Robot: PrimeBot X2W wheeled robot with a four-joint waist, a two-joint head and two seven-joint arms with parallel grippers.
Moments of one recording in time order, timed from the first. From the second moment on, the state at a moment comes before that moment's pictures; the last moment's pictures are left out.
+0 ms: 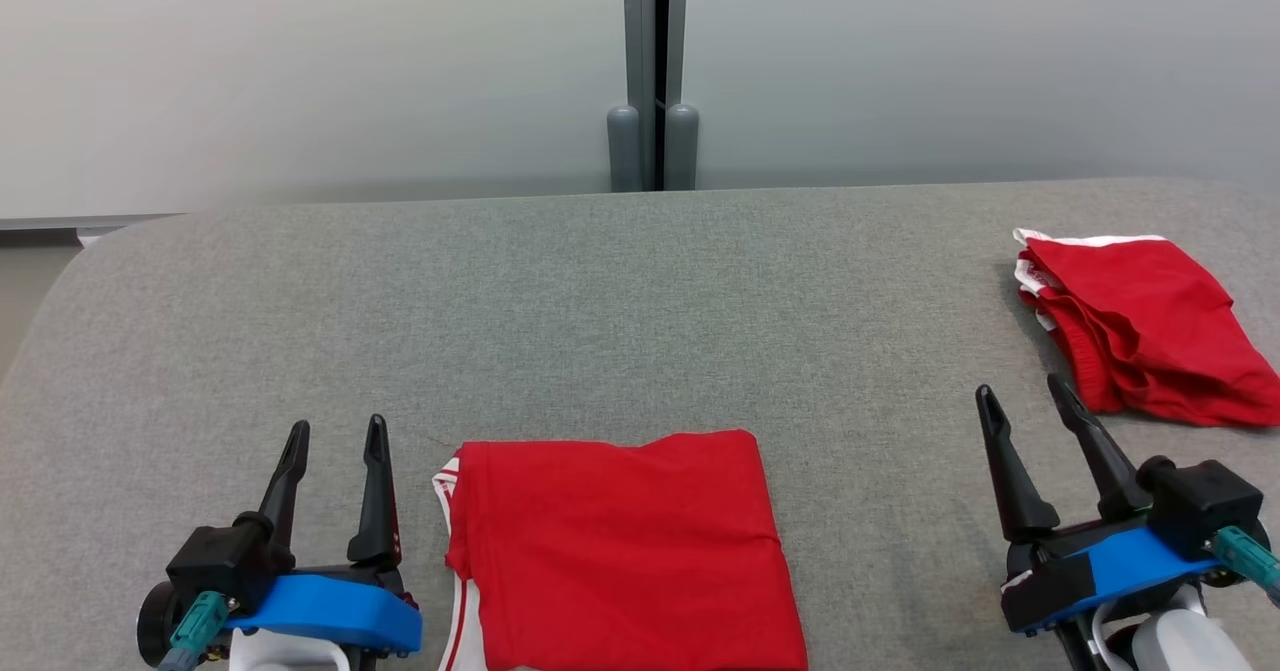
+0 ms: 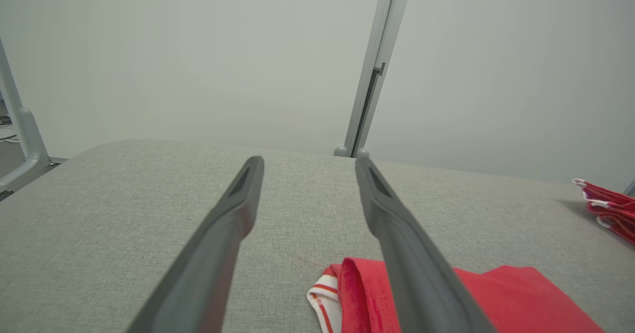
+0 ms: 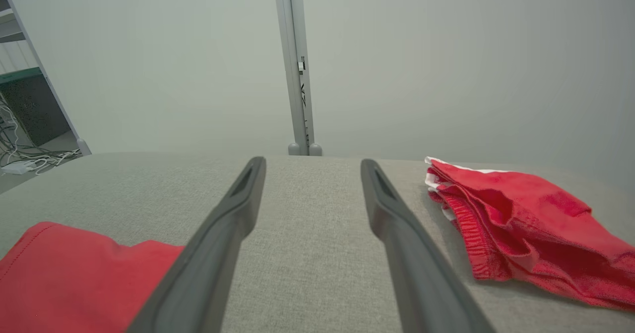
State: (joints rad) left arm -0.08 0.08 -0.04 0.30 -0.25 -0.13 -0.26; right arm -0.14 -0.22 0.12 0.25 0.31 0.13 -0.26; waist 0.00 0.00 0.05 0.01
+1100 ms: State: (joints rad) left arm -0.09 0.09 -0.05 0.33 -0.25 -0.13 -0.26; right arm -0.51 -0.12 0.50 0.87 0.85 0.13 0.39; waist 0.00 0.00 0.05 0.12
